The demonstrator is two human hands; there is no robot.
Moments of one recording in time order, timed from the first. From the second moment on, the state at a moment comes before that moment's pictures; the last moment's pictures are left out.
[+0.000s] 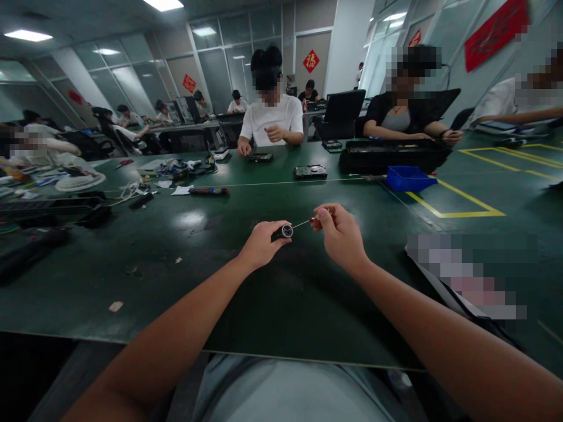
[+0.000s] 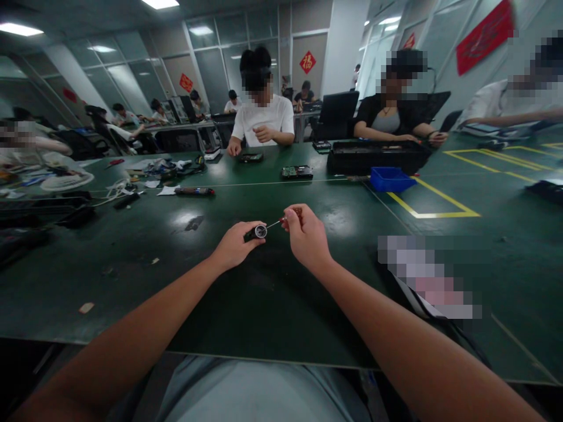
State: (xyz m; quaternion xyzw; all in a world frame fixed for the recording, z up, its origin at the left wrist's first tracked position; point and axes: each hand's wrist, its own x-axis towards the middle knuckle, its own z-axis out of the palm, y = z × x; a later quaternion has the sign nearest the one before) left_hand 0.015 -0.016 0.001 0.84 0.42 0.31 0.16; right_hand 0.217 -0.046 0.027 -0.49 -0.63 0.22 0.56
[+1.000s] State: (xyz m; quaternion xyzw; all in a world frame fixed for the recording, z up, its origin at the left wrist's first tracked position) left_hand 0.013 -0.015 0.000 0.83 0.43 0.32 0.15; right_hand 0.220 -0.049 0.034 -0.54 -0.65 0.13 0.51
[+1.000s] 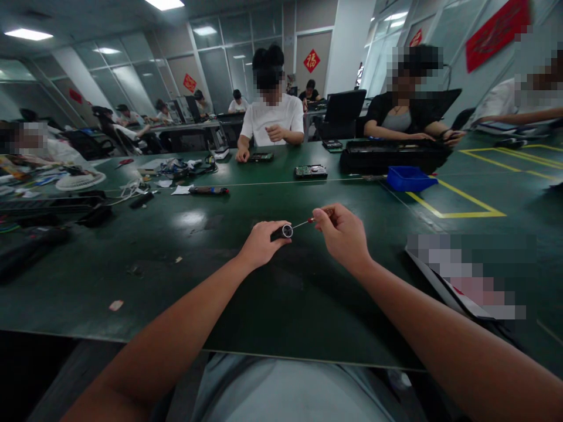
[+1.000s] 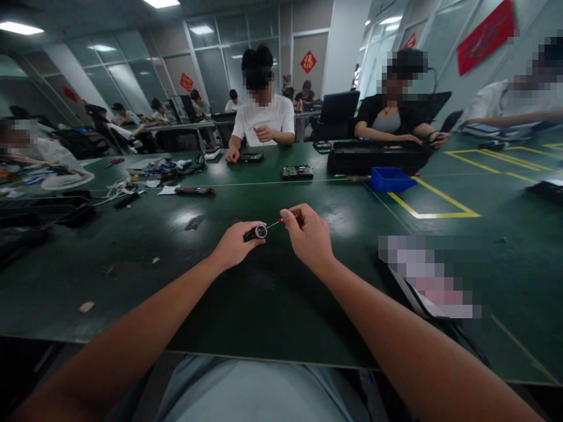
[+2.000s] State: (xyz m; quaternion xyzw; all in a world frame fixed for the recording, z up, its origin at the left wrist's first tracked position) left_hand 0.013 -0.015 -0.002 0.83 0.44 0.30 0.16; right_hand 0.219 -0.056 0.036 -0.50 -0.71 0.17 0.47
